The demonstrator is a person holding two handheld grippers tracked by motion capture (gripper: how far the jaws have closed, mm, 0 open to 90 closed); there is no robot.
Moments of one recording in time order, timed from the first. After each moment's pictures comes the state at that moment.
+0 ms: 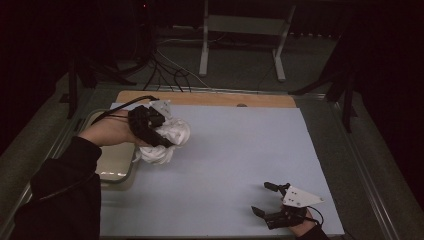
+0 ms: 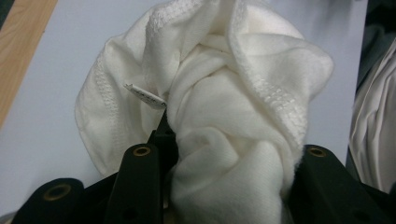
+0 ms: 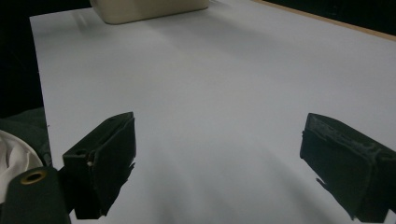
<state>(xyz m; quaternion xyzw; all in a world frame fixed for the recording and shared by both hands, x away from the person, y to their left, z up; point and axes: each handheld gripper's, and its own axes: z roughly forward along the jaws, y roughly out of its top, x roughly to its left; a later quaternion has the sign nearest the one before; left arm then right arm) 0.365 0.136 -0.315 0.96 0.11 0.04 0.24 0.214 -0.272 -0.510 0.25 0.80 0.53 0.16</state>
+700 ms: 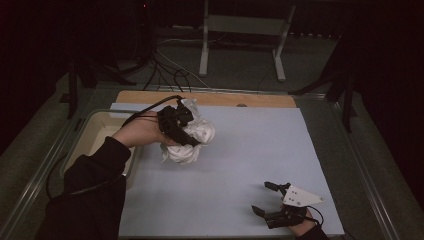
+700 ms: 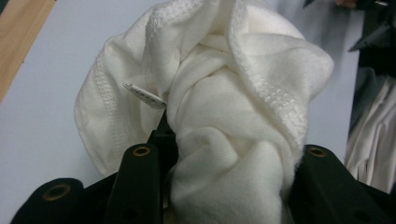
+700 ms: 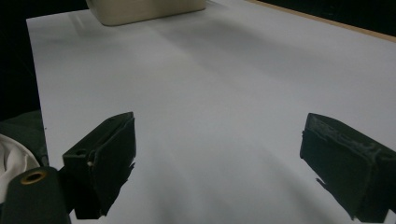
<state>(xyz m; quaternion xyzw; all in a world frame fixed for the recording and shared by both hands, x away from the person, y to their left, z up) 0.373 0.081 -0.321 0.96 0.13 0.03 0.26 0.215 -0.272 -0.510 0.25 0.79 0.53 0.16</state>
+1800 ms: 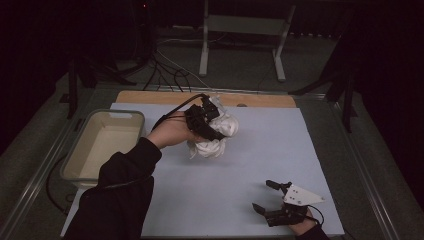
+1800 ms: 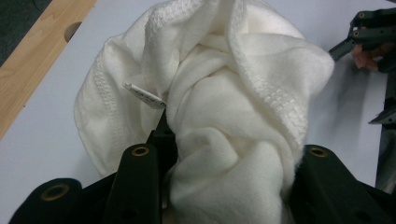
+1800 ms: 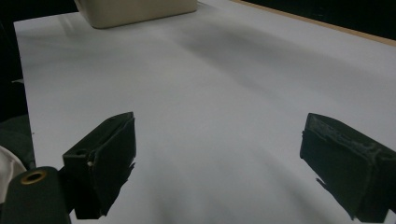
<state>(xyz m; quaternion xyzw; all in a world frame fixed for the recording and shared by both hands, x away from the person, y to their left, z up) 0.389 0.020 -0.334 0.94 0.17 0.05 0.30 0.217 -0.275 -0.509 0.26 0.79 0.53 0.17</state>
